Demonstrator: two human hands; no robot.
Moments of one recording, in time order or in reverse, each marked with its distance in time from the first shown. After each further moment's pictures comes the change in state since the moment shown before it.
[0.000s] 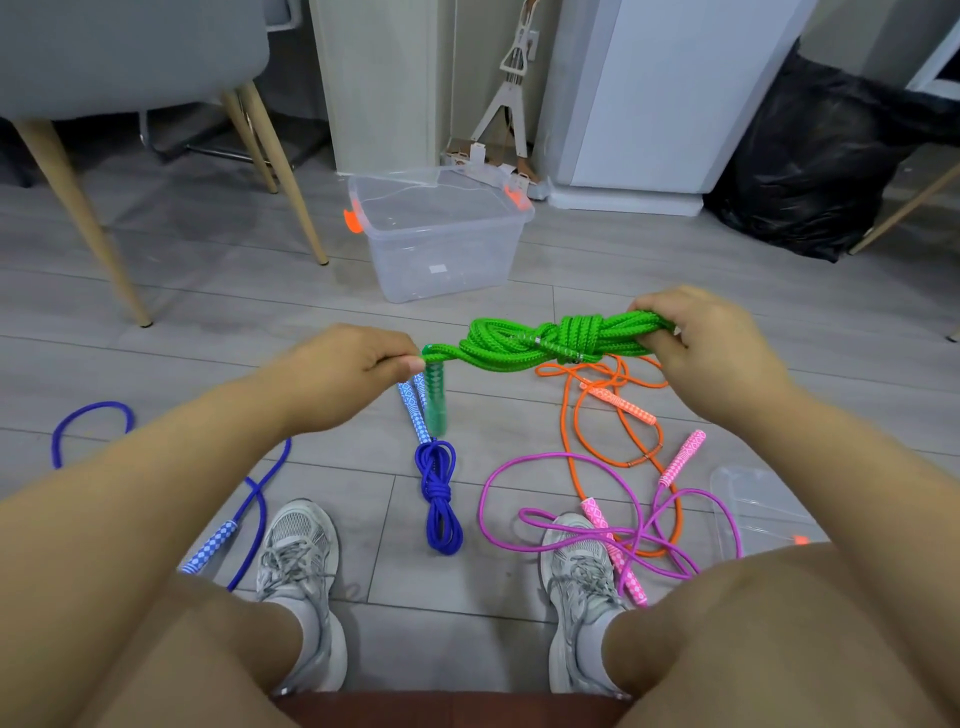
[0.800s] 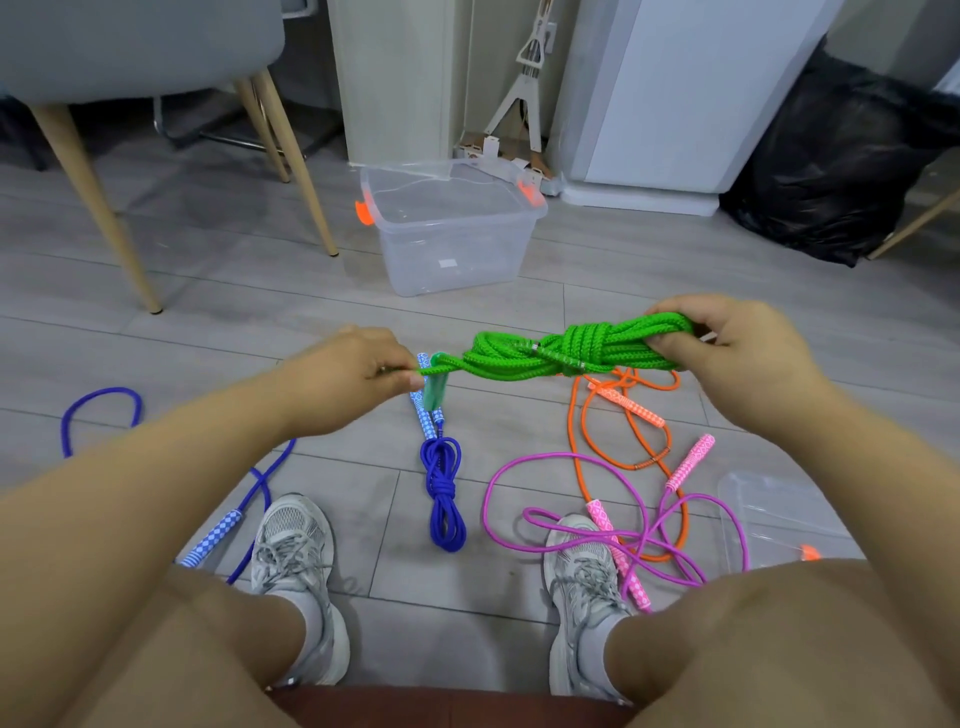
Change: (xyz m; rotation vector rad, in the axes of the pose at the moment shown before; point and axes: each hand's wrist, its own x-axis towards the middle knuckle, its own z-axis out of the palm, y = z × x) left_hand 0.006 -0.026 0.013 0.055 -0.054 0.024; right_hand -0.007 -0.015 -0.017 0.291 -0.069 0.076
